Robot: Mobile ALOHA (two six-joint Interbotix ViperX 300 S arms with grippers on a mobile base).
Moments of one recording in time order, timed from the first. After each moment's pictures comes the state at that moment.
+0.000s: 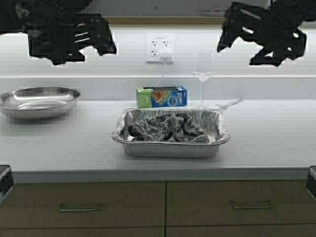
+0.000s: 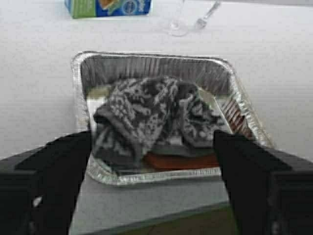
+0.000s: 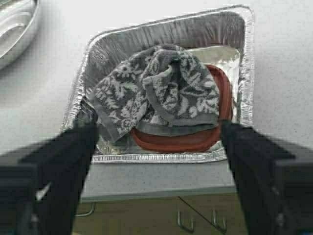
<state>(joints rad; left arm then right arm) -0.62 -0.17 1.16 -0.27 -0.72 -0.12 0.51 -0.29 1.12 0.45 -0.44 0.10</state>
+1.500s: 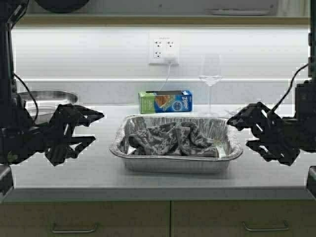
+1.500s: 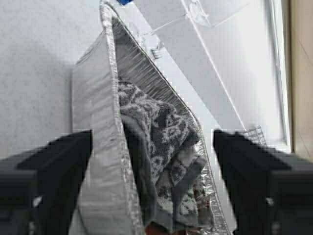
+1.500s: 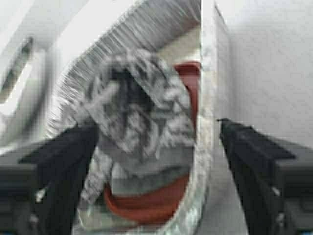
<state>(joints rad) -0.11 0.96 0.74 0.56 -1.68 -1.01 0.13 0.83 1.00 -0.28 -1.58 0.83</state>
